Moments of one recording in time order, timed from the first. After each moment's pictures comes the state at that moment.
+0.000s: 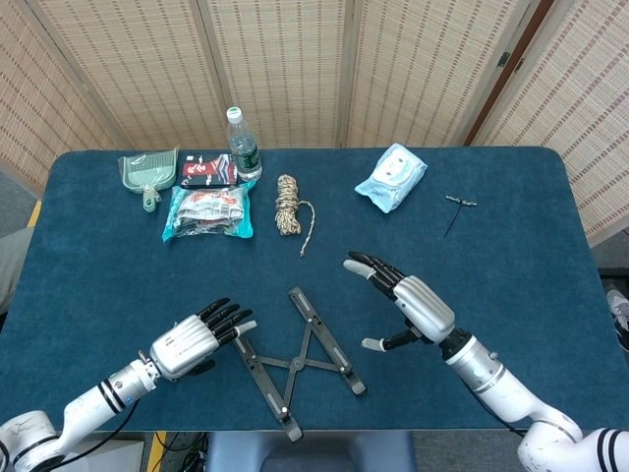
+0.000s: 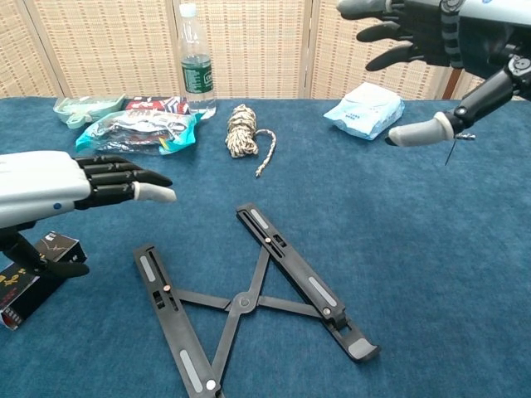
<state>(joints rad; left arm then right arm) -0.64 -1.29 0.10 -1.50 1.82 1.07 0.06 0.59 -1.20 0.07 -1.79 -1.62 1.19 0.47</state>
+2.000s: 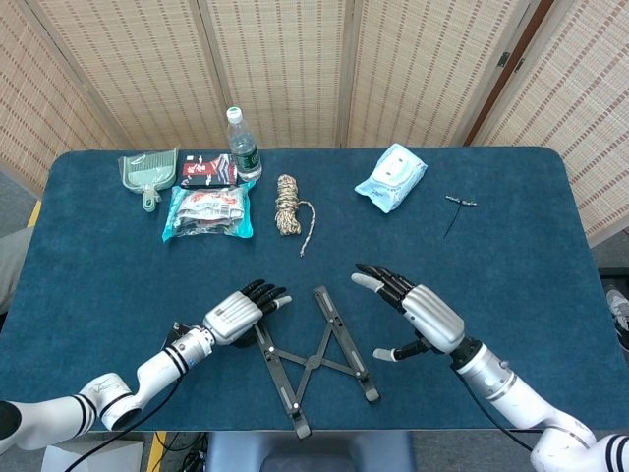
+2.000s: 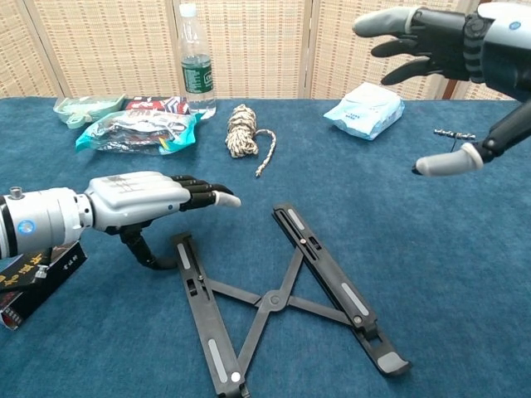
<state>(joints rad) -0.81 -1.61 0.00 -1.20 1.60 0.86 -0.03 0.56 -1.21 0.02 -1.69 -1.76 1.25 0.46</state>
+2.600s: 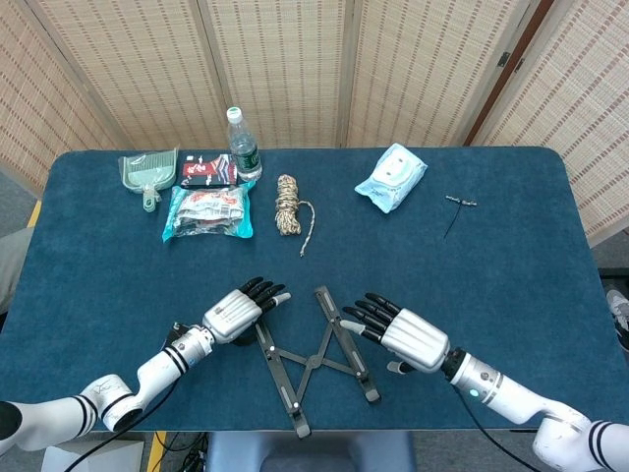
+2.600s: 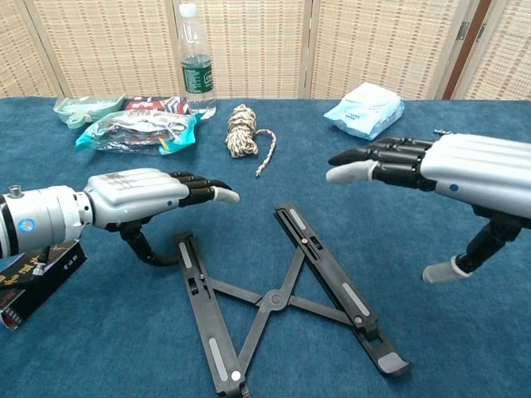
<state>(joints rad) -0.80 -1.61 0.00 -1.21 1.56 0.87 -0.01 0.59 -1.35 -0.07 -1.40 -1.94 1.20 0.09</state>
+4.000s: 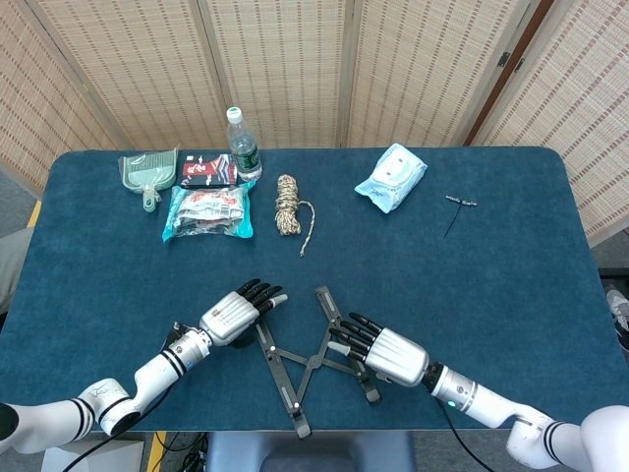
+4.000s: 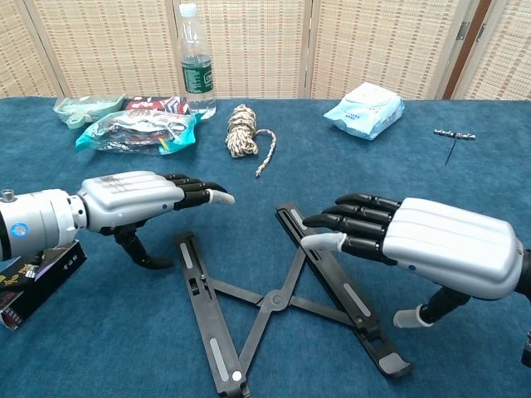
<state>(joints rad) -0.79 -1.60 0.02 -1.23 1.54 0.88 0.02 0.58 -1.63 -0.16 -1.03 -1.98 1.33 0.01</state>
